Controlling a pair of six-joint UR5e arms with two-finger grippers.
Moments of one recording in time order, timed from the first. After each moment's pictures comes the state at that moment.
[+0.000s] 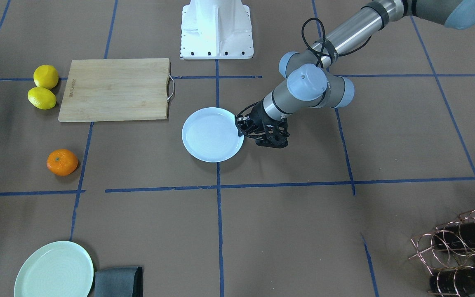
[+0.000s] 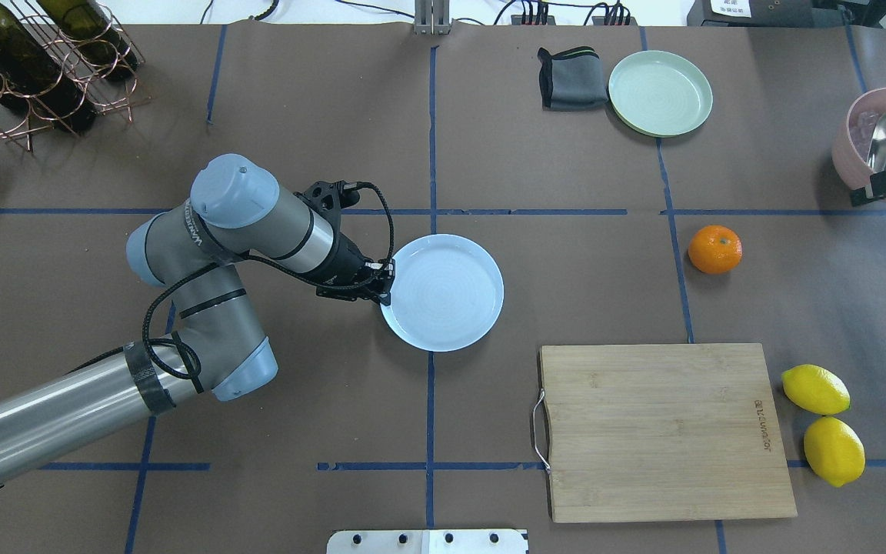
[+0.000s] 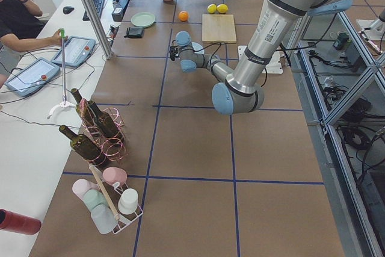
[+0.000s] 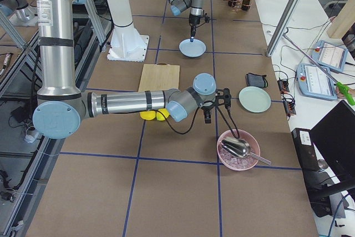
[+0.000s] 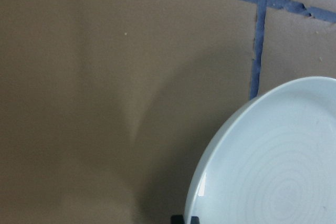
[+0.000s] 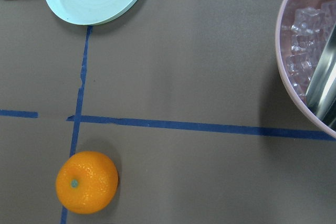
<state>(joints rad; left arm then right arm) -0.59 -2.21 -1.35 -2.32 -2.18 -1.40 1.28 -1.58 1.65 -0.97 2.44 0.63</state>
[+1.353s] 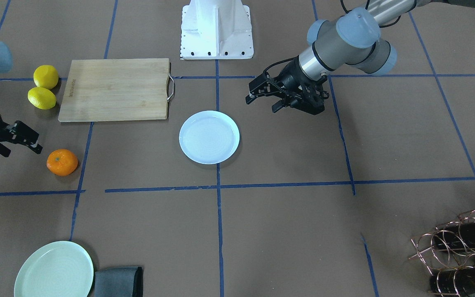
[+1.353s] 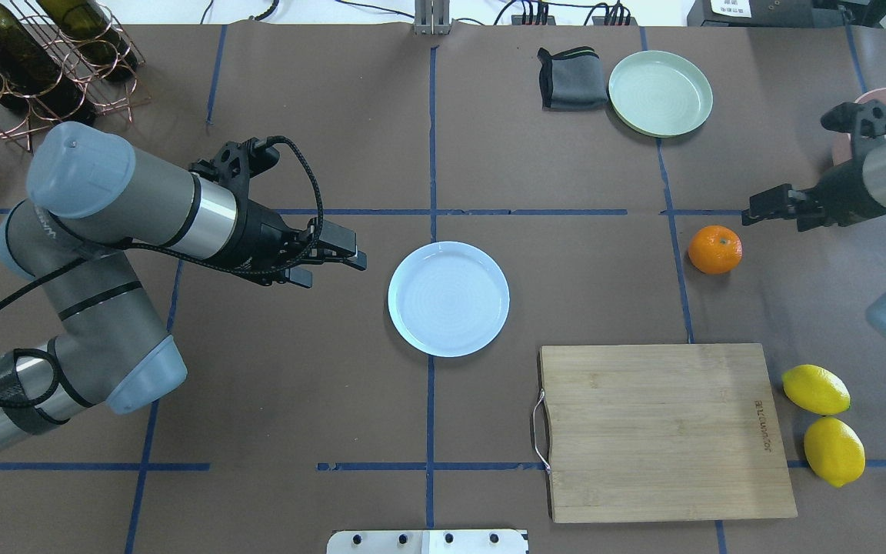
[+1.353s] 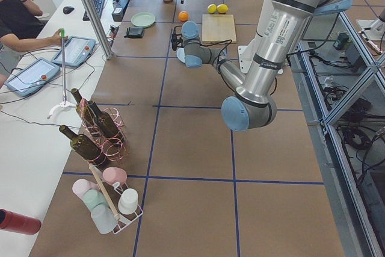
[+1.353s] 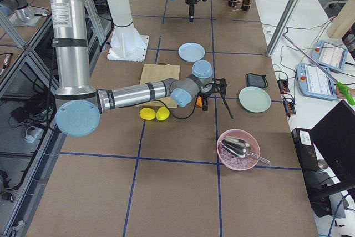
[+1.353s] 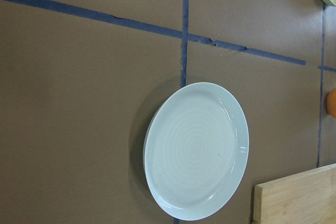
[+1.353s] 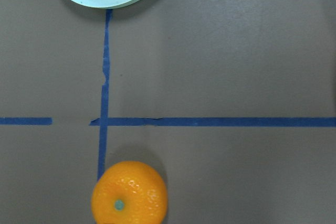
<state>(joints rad) -0.67 -2.01 -1.73 -2.33 -2.18 -1.48 0.98 -1.50 1.70 -0.98 2.14 0.96</state>
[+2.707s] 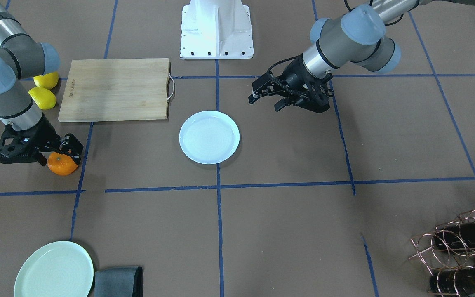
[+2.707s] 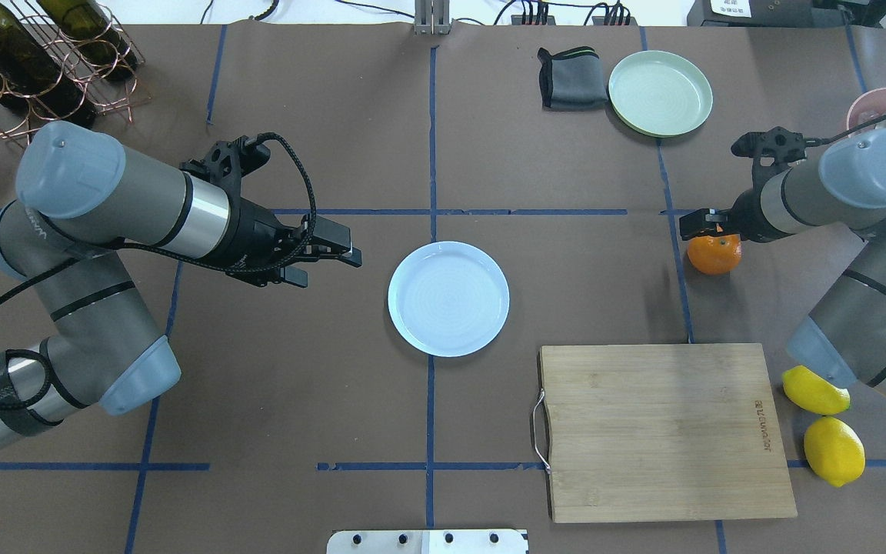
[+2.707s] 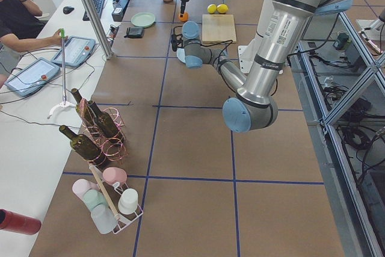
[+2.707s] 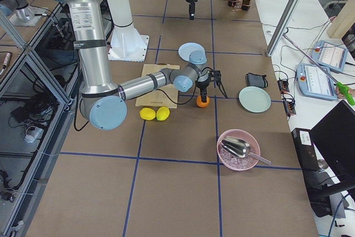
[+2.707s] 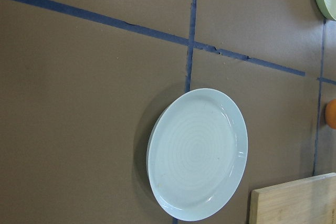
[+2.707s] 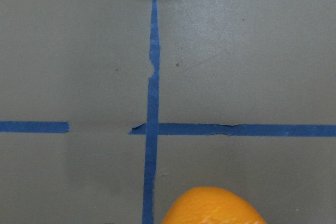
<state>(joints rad) -0.67 -2.00 -1.74 -2.33 -2.17 -1.52 0.85 -1.42 1.67 -1.07 1.95 0.98</state>
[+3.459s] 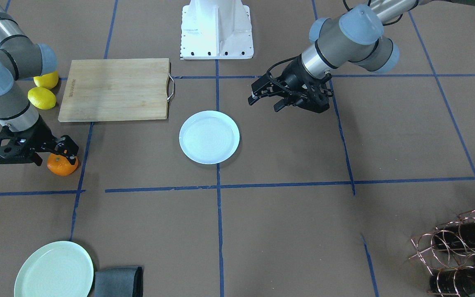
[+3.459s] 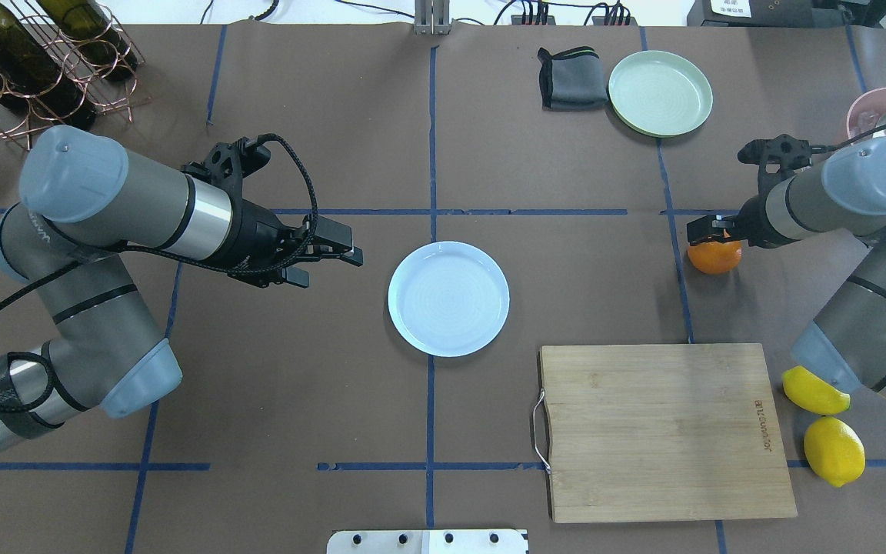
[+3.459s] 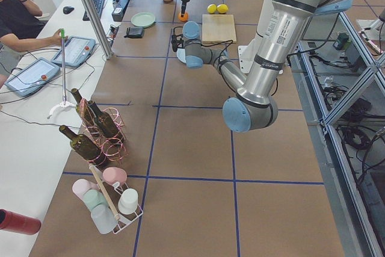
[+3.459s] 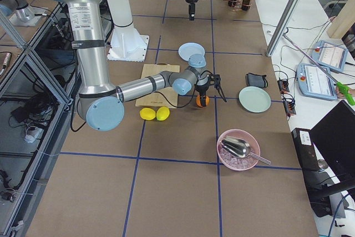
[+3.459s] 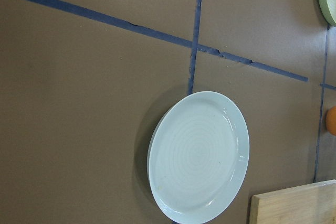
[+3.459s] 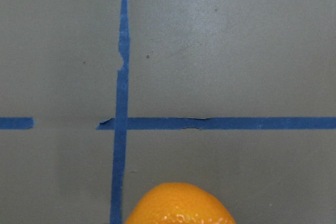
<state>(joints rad) -0.67 -2.00 -1.74 -2.33 -2.16 -1.53 0.84 -1.43 1.66 -1.07 1.94 0.98</state>
